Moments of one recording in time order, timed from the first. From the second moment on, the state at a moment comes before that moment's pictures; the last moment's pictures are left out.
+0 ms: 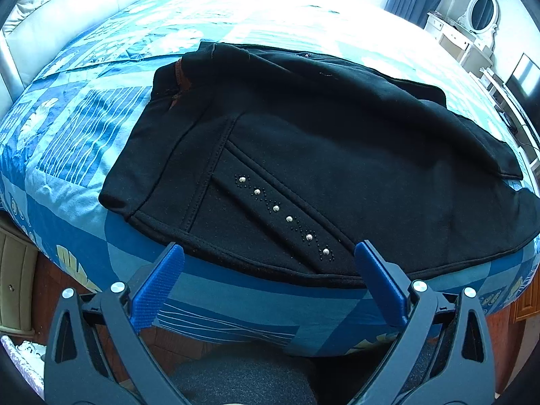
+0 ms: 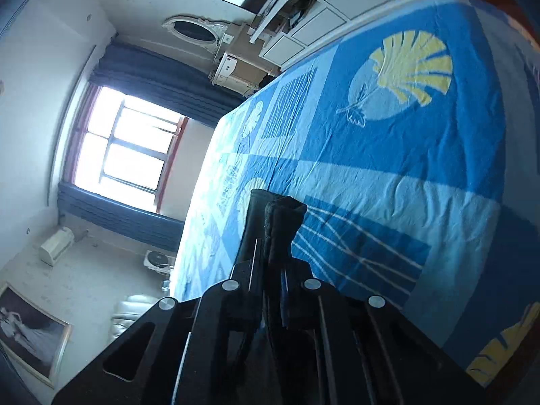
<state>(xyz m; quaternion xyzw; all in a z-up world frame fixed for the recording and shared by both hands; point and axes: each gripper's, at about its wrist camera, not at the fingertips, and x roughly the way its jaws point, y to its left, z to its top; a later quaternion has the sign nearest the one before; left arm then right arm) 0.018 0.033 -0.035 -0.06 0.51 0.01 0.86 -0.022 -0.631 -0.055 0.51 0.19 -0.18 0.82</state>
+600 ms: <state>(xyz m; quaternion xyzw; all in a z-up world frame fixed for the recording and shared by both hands) 0.041 0.032 -0.059 -0.05 0.51 0.01 0.86 -0.084 -0.658 -0.113 0.55 0.20 -0.28 0.76</state>
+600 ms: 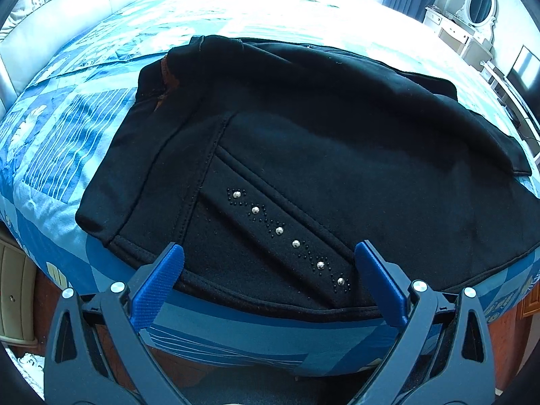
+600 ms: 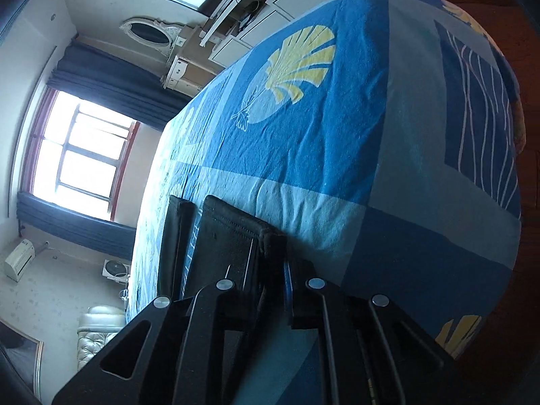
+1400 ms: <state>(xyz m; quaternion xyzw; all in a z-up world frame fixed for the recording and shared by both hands) 0.121 0.131 0.016 -0.01 0.47 -0.07 0.88 0.116 -0.332 0.008 0.04 0.38 0.08 0.92</state>
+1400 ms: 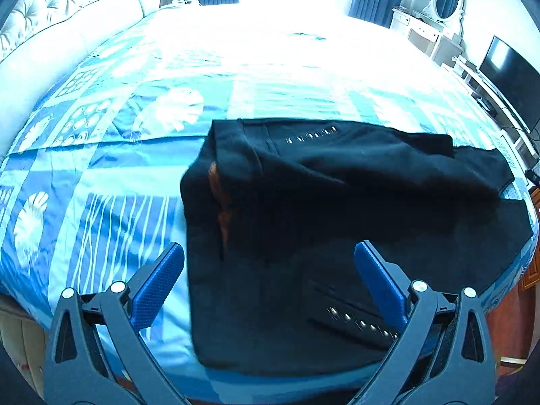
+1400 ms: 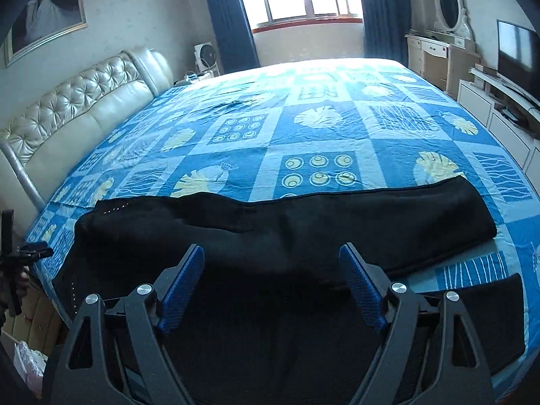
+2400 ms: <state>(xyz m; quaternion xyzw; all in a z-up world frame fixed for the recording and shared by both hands) 0.317 0.213 -0.080 -0.29 0.55 -0.23 0.75 0.269 -0.232 -0.036 -0.02 0.47 0.21 0.86</state>
